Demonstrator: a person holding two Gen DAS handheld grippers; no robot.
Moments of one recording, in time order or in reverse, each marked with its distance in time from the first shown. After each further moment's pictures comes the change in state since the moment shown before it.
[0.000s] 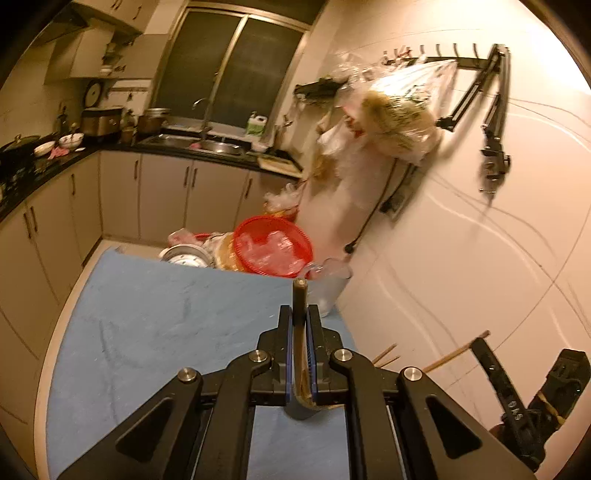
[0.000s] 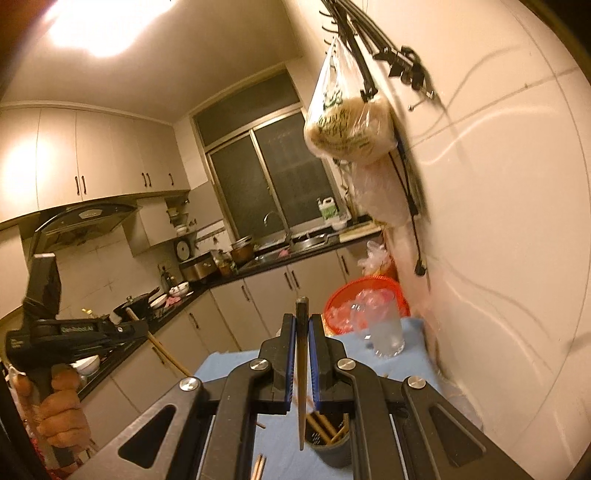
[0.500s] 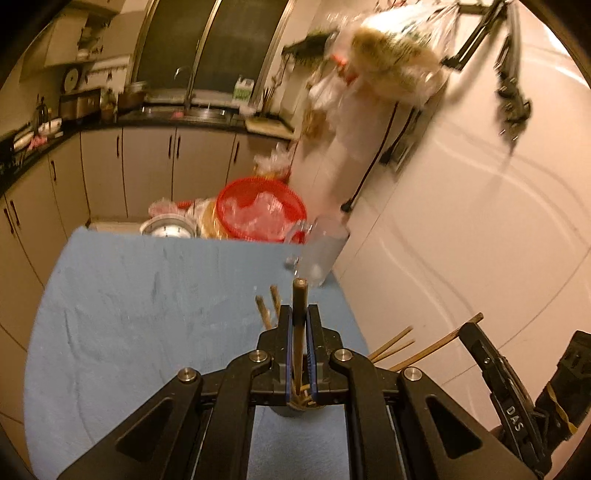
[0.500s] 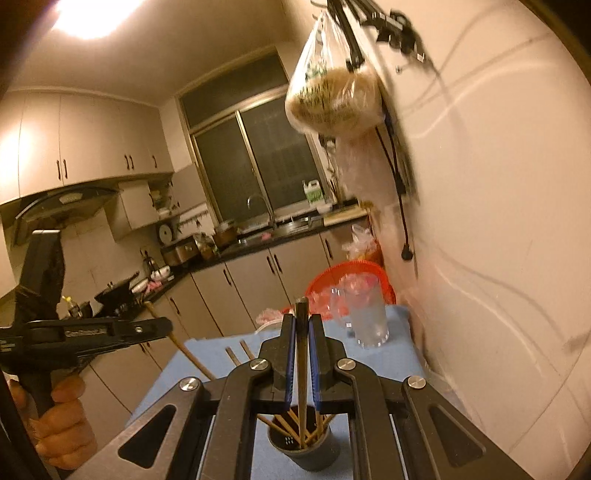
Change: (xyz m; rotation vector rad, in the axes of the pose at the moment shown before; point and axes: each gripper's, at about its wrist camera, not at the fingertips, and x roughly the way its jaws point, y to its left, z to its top) left arm 0.101 -0.020 -0.030 0.029 0.157 0.014; right arm 0.055 -0.026 -0.024 -0.004 0.106 -0.044
